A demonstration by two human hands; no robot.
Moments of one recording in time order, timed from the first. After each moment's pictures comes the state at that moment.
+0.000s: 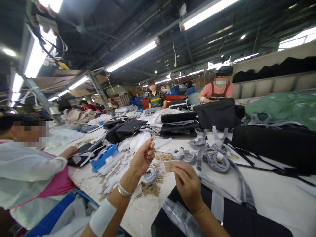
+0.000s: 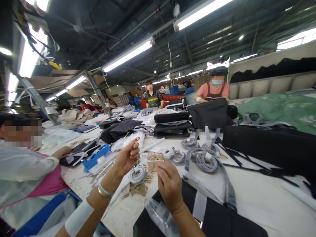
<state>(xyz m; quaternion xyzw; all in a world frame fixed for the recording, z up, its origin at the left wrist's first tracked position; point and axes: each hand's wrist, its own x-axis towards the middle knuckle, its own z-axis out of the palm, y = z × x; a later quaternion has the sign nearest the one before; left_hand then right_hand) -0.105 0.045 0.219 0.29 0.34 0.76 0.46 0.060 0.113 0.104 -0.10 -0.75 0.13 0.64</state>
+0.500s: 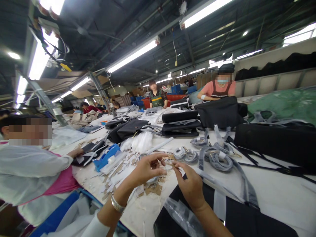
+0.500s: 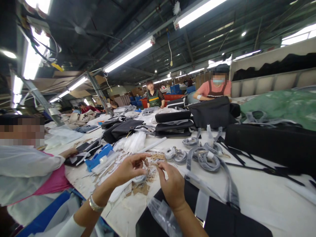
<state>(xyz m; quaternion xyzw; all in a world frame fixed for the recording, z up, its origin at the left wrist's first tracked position) -0.104 0.013 0.201 0.62 0.62 0.43 0.21 0.055 0.112 0.098 -0.19 -0.75 0.21 0.59</state>
